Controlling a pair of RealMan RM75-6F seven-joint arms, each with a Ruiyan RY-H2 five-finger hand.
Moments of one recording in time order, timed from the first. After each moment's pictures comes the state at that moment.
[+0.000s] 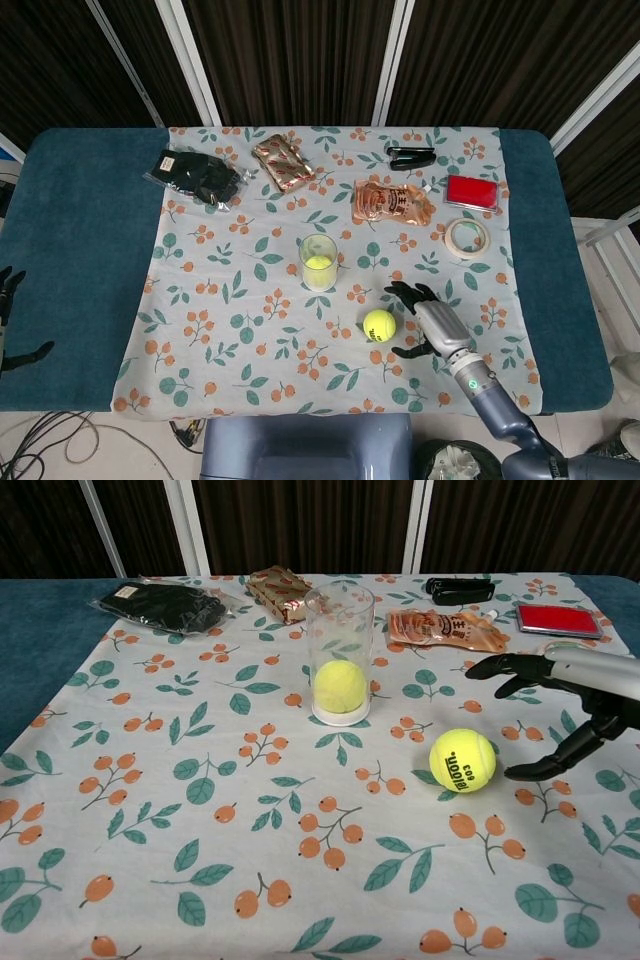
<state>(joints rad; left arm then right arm) -0.06 -1.09 -0.08 -1.67 1.37 1.47 0.06 0.55 -1.39 0.04 -1.69 -1.21 1.05 0.05</state>
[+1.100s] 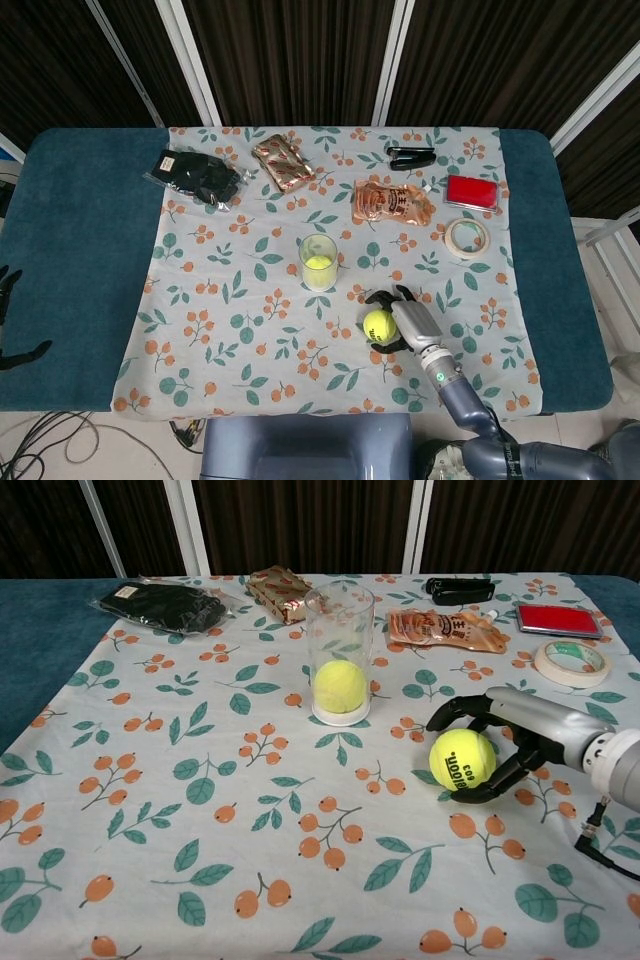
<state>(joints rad) -0.06 -1.08 -0.09 -1.67 1.36 1.47 0.05 0.55 -1.63 0.10 -1.48 -1.16 0.99 0.00</state>
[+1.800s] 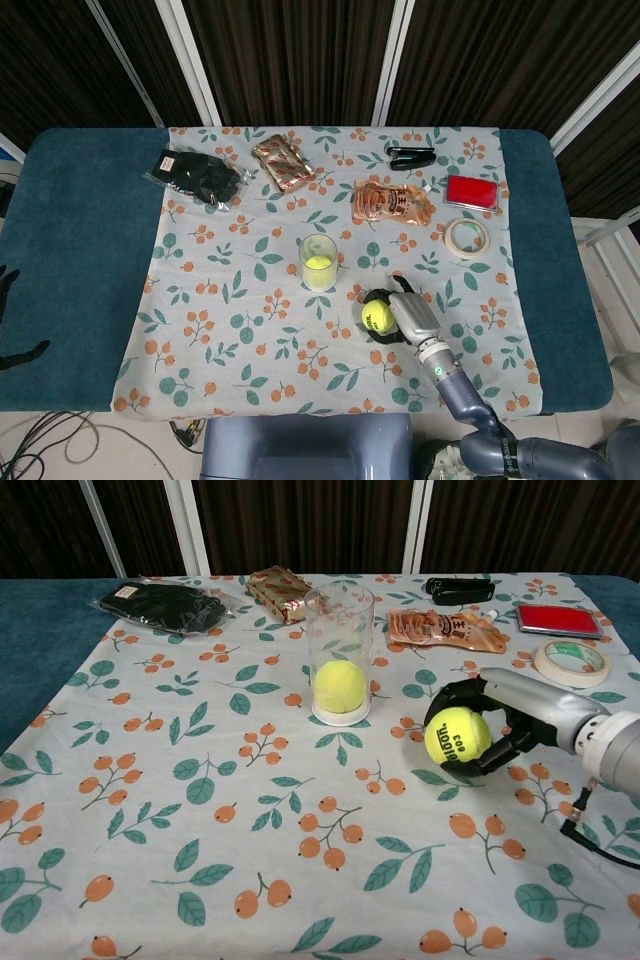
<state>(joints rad) -0.06 -1.08 -0.09 -1.67 1.35 1.47 0.05 0.56 -1.62 0.15 -1.46 -1.21 1.00 0.00</state>
